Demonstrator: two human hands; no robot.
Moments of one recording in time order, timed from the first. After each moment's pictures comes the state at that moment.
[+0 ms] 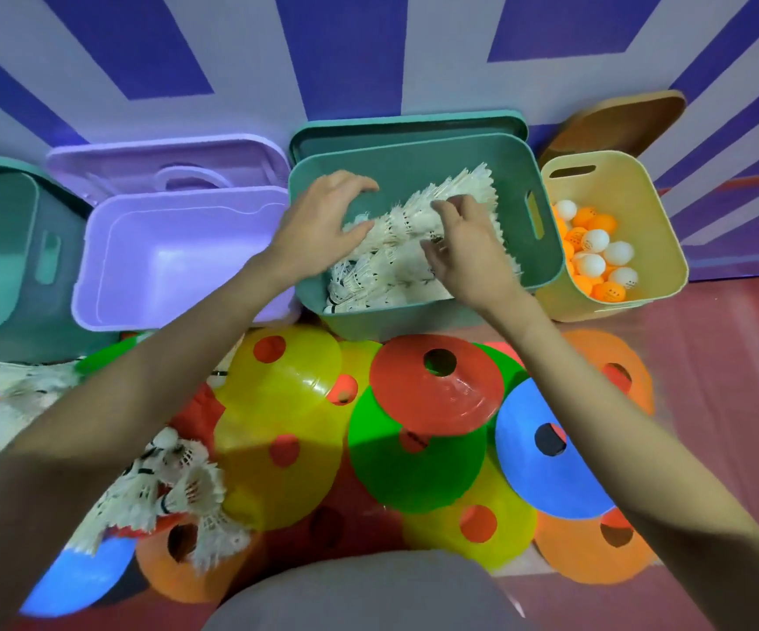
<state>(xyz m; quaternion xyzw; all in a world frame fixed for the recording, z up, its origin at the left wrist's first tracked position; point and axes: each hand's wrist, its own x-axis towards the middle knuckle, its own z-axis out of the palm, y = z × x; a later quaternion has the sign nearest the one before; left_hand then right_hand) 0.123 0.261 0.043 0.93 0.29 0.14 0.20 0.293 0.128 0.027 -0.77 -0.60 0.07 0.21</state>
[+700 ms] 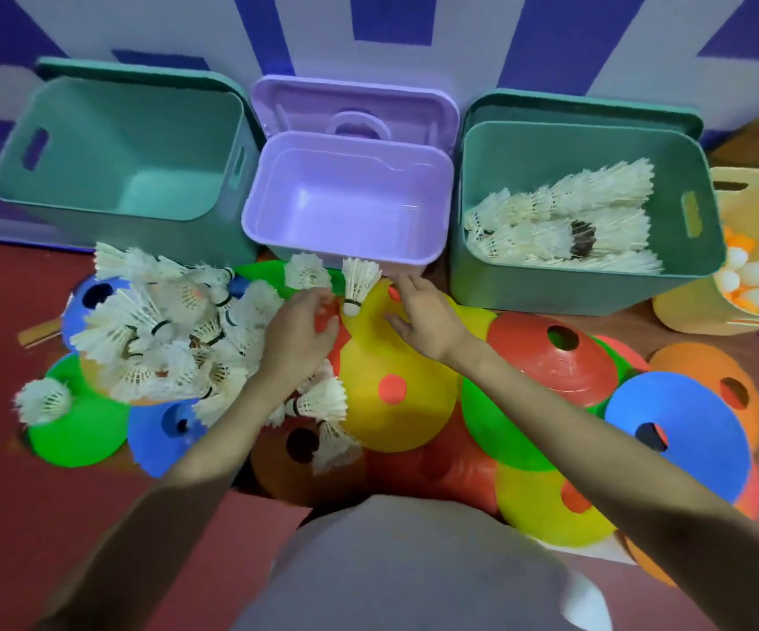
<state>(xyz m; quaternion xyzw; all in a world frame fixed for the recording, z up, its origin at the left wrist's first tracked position) -0.139 0.149 -0.007 0.74 0.56 0.18 0.31 0.060 0.127 -0.024 -0.65 -0.70 0.25 0.14</state>
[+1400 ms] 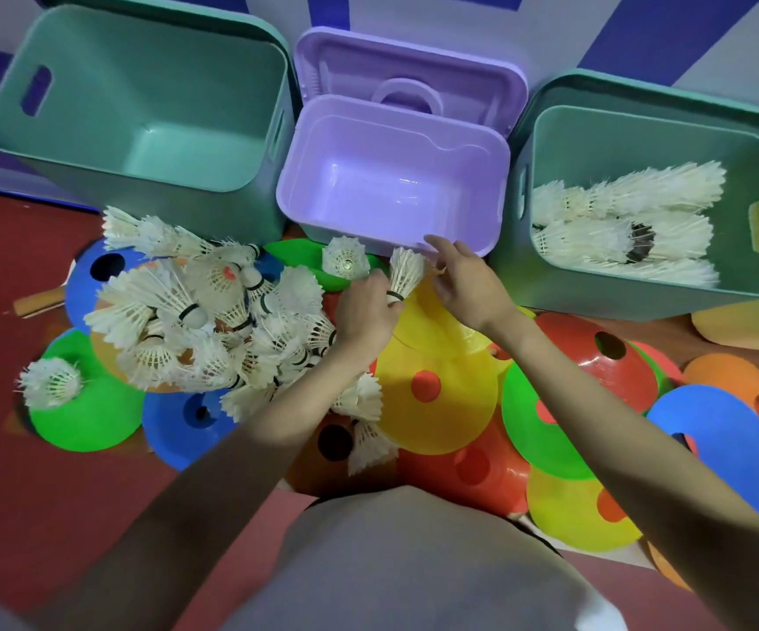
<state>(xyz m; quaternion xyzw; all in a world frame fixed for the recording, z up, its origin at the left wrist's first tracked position) -0.107 0.182 -0.037 0.73 0.62 0.08 0.29 0.055 0.171 -0.037 -0.68 -0.68 0.22 0.15</state>
